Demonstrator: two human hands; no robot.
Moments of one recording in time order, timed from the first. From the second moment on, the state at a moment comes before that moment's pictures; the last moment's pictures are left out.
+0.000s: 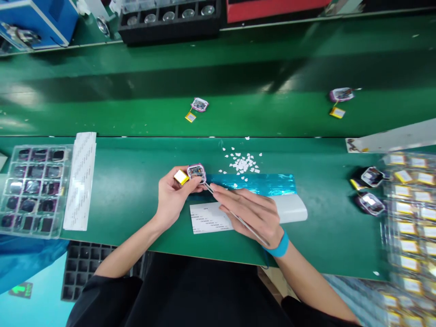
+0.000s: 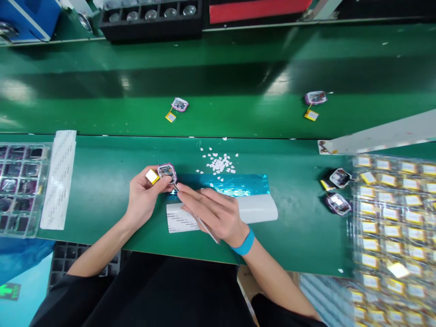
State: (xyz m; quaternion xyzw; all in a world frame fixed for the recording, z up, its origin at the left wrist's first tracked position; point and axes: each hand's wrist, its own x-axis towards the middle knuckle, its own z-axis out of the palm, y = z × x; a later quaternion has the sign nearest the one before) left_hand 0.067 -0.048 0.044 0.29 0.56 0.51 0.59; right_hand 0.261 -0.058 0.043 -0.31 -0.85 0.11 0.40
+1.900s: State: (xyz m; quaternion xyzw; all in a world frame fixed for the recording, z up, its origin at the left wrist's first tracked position) left_hand -0.053 0.077 0.058 0.54 0.81 0.21 0.04; right_hand 0.248 -0.058 0.033 -0.33 -0.92 0.04 0.22
